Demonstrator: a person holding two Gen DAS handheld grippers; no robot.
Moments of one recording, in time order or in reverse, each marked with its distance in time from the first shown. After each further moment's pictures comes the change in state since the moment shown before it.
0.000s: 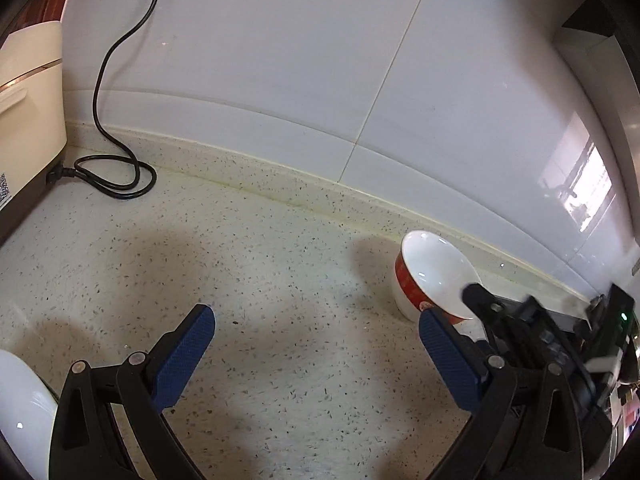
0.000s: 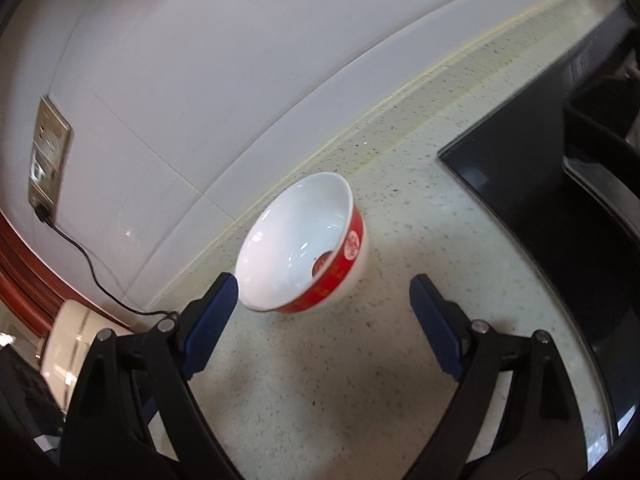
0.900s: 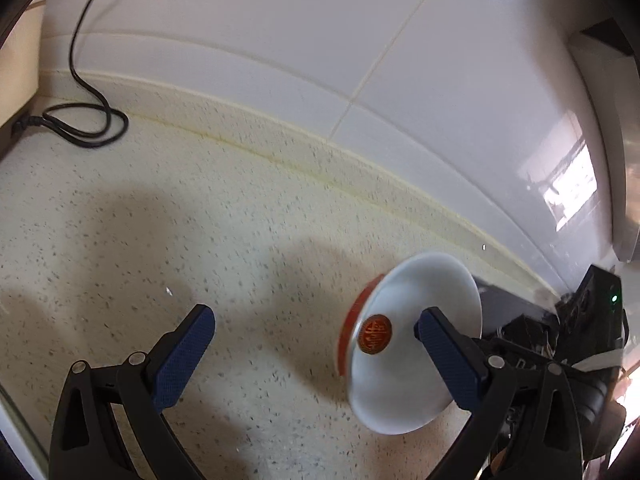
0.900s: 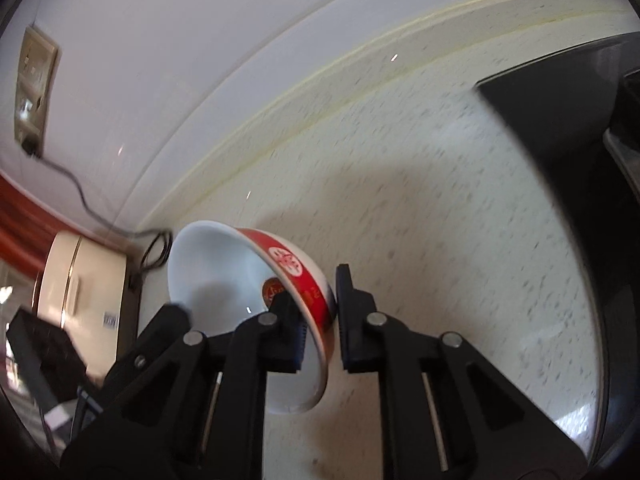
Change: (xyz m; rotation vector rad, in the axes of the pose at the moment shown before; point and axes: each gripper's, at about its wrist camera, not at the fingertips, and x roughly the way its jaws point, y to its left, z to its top) left arm 0.032 0.012 -0.003 -0.055 0.160 -0.128; right arm 0.013 0.017 -0.008 -0.087 0.350 0.001
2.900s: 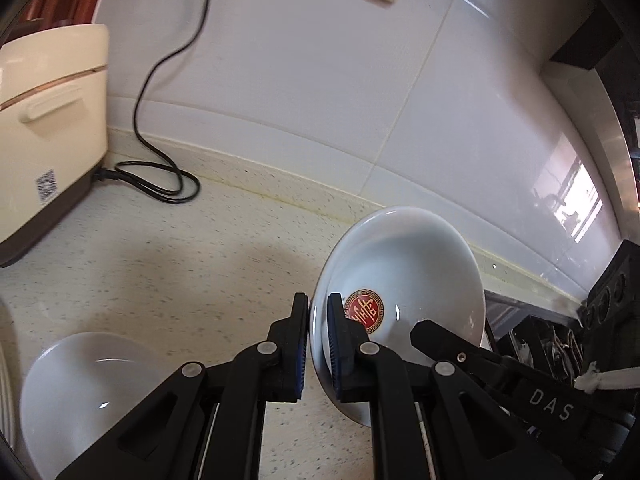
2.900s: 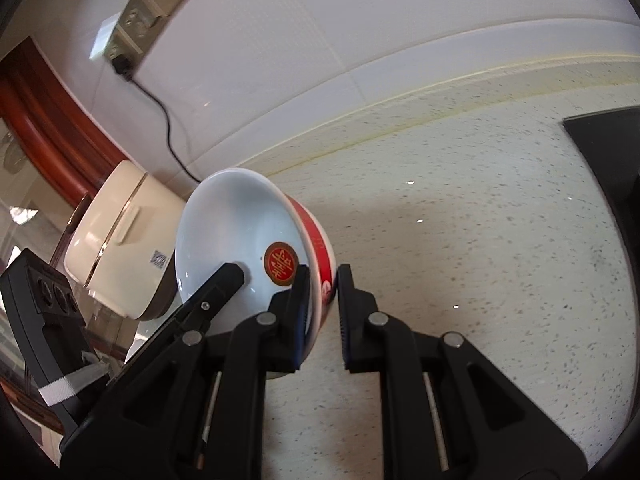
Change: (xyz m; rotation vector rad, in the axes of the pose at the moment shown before) left arm -0.094 0.012 -0.019 0.053 -0.212 0.107; right arm -0.011 0.085 -0.058 -0.240 -0.063 0.127
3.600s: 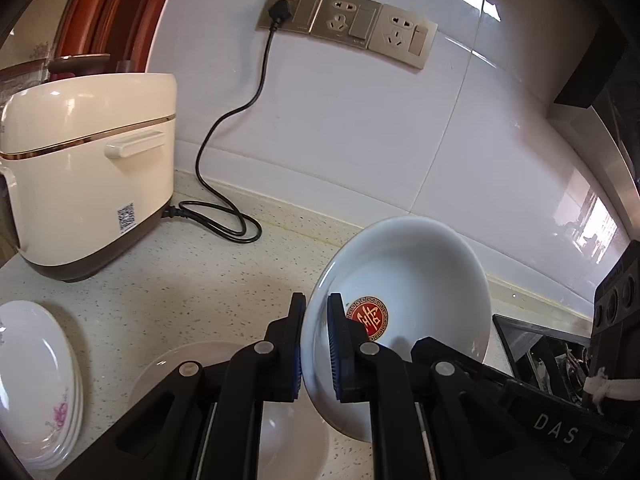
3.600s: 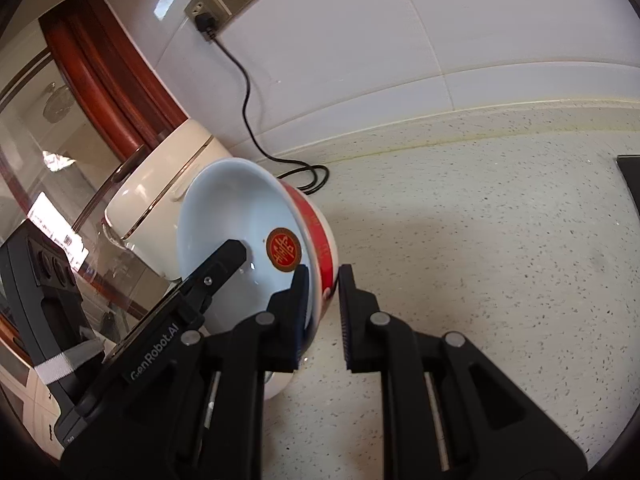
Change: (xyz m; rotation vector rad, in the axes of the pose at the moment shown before) left arm -0.053 0.025 -0.002 -0.008 -0.151 0.109; right arm -0.007 0.057 -0.025 -0.171 0.012 0.126
